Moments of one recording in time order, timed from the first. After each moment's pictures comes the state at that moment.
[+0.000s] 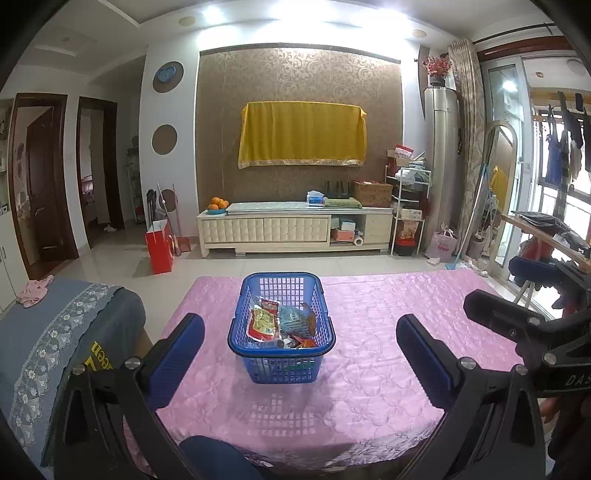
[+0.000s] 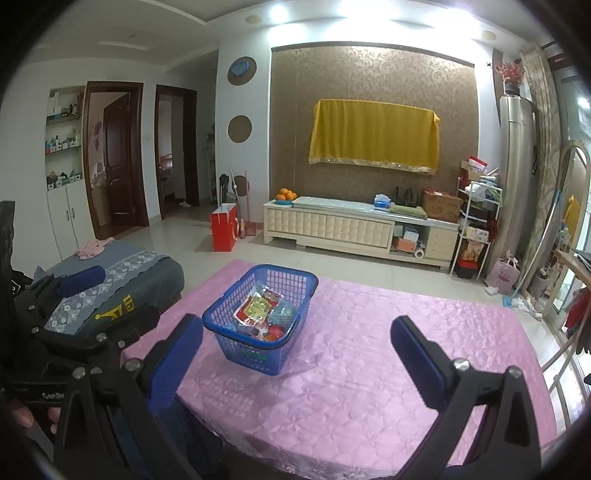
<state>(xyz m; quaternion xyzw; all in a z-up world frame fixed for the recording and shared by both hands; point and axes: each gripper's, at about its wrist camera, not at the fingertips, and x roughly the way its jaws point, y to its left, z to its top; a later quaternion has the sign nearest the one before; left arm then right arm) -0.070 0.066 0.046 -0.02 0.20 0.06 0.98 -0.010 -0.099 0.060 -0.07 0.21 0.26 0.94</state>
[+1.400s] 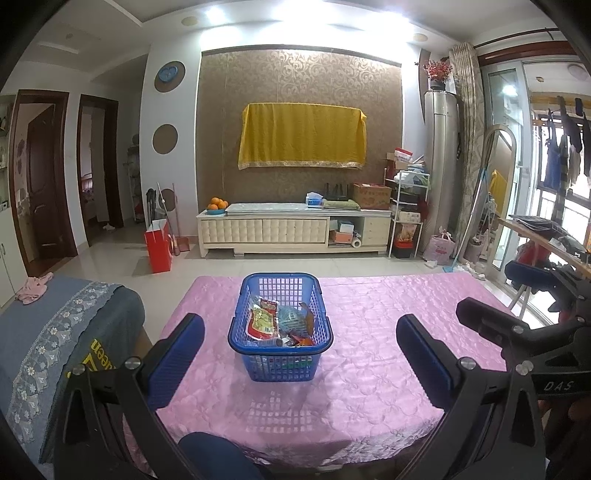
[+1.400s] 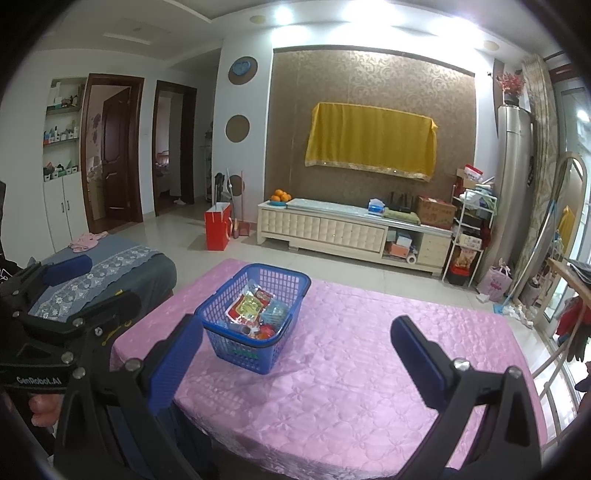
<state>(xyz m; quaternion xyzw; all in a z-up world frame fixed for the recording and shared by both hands) -0.082 0.065 0.052 -0.03 0.20 0.06 0.98 -0.017 -0.096 0.061 -0.09 0.20 0.25 0.94</state>
